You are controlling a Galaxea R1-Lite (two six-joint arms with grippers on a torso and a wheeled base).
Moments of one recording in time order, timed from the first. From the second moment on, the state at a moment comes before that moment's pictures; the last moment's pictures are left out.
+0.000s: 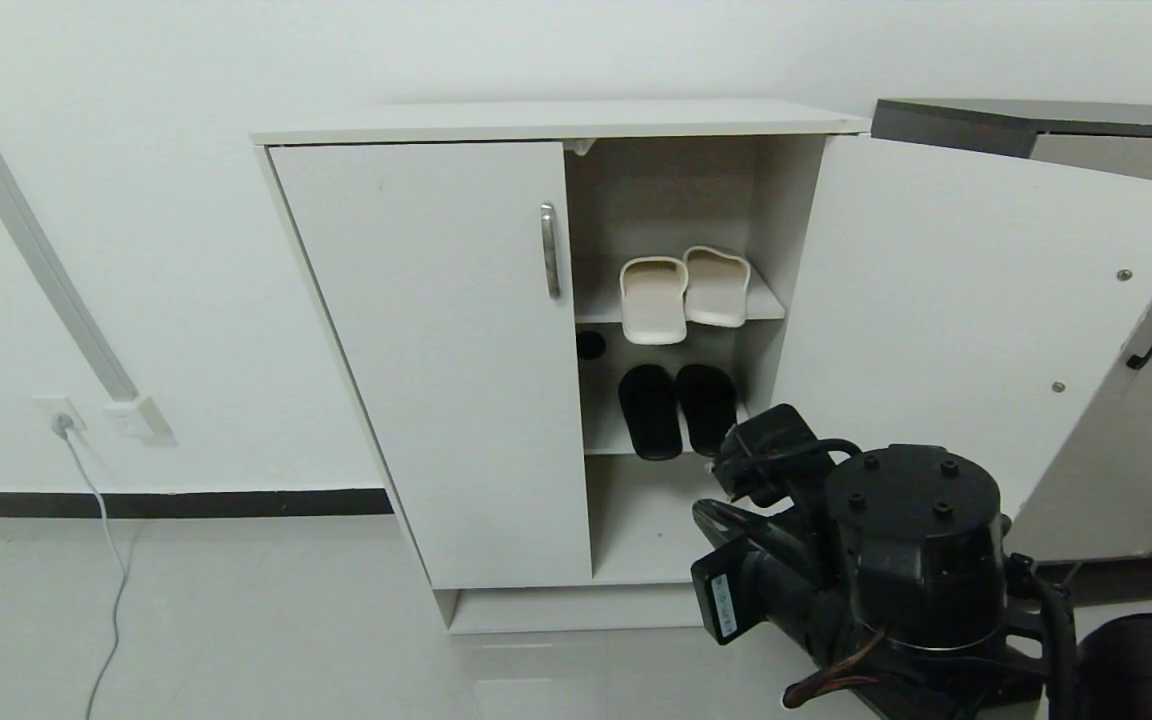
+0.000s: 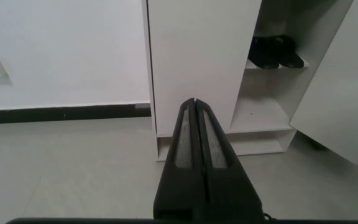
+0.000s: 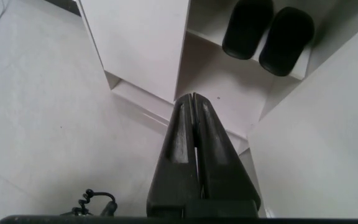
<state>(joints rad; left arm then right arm) 0.00 0.00 0.00 0.00 -0.02 -0.01 0.99 1.73 -0.73 -0.70 -0.50 0.06</state>
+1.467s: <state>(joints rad) 0.00 0.00 0.00 0.00 -0.02 -0.01 0.98 1.74 -0.73 -0.71 -0.50 0.06</state>
